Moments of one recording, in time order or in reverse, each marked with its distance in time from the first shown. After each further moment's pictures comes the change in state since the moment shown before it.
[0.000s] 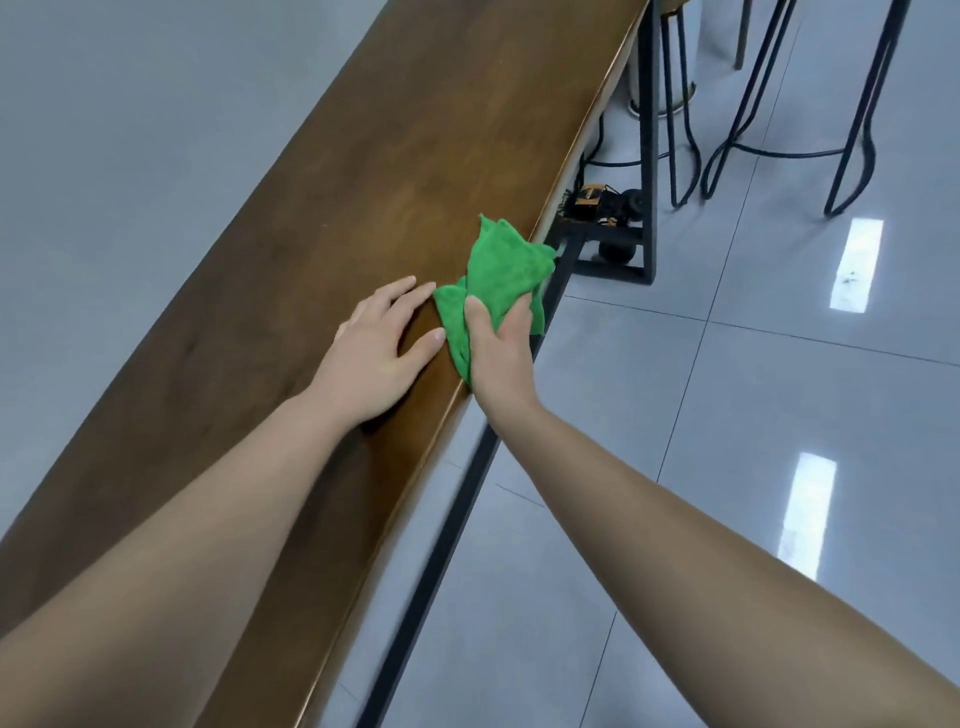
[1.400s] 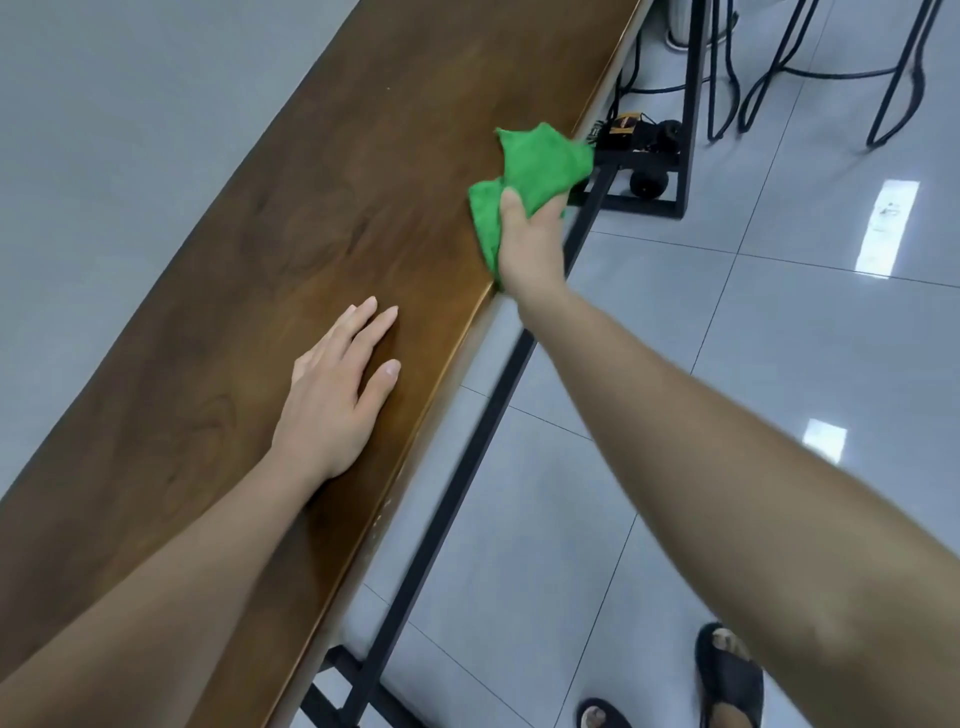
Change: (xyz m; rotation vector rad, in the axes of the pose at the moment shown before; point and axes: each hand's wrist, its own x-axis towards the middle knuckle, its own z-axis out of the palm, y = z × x) left_hand -0.267 -0.078 0.028 0.079 0.093 -0.091; right_hand -0.097 0.017 0.039 -0.165 0.052 0.091
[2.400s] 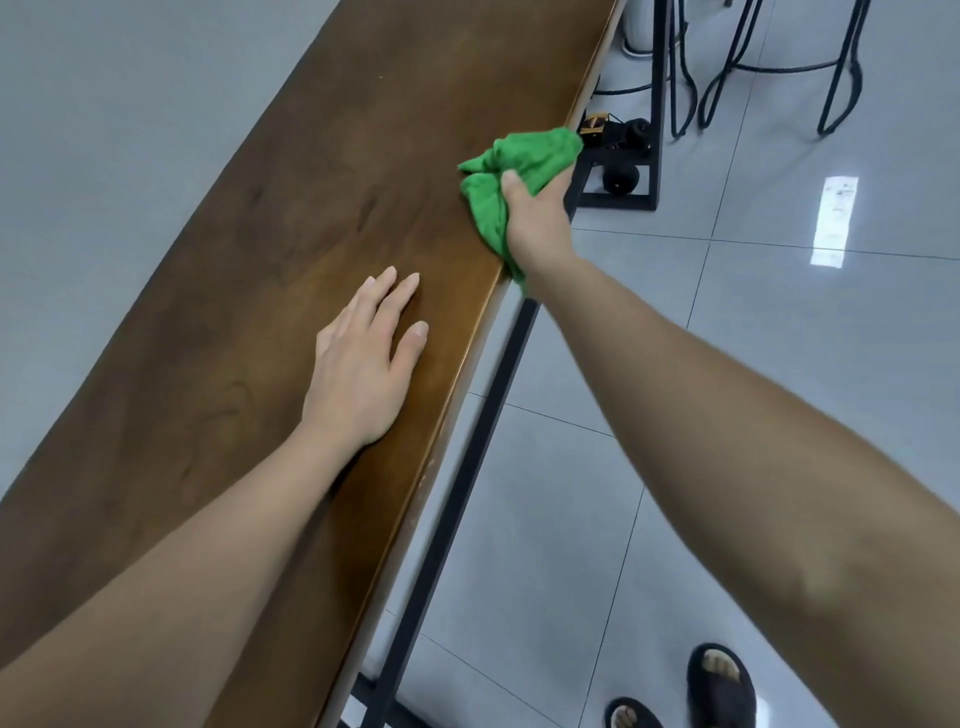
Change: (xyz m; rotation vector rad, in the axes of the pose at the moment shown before) left_hand 0.001 -0.011 0.006 -0.002 0.034 0.069; right_hand -0.015 0.016 0.016 0.111 0.024 0.006
